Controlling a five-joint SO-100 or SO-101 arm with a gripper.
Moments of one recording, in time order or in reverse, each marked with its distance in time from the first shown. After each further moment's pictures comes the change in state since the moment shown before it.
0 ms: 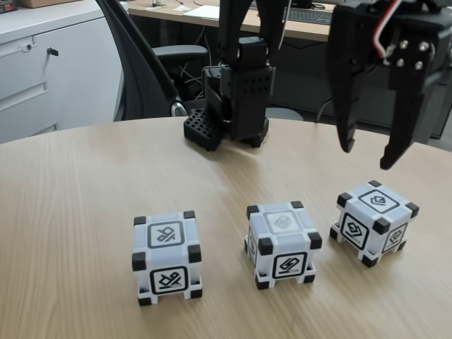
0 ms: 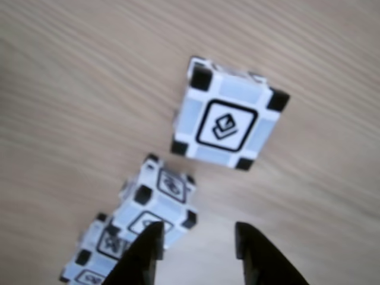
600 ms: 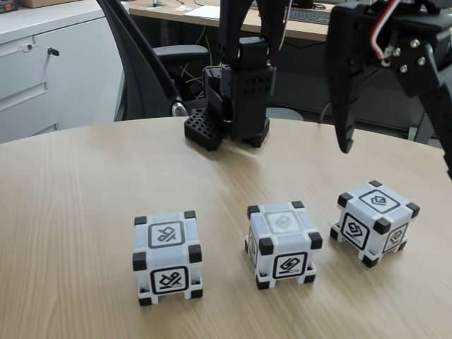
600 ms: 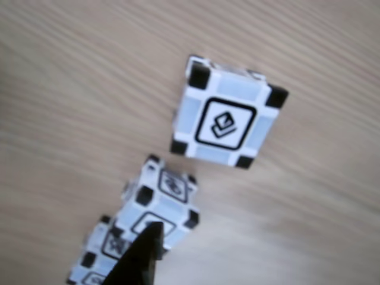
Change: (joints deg) arm 0.1 -0.4 0.0 0.0 3.0
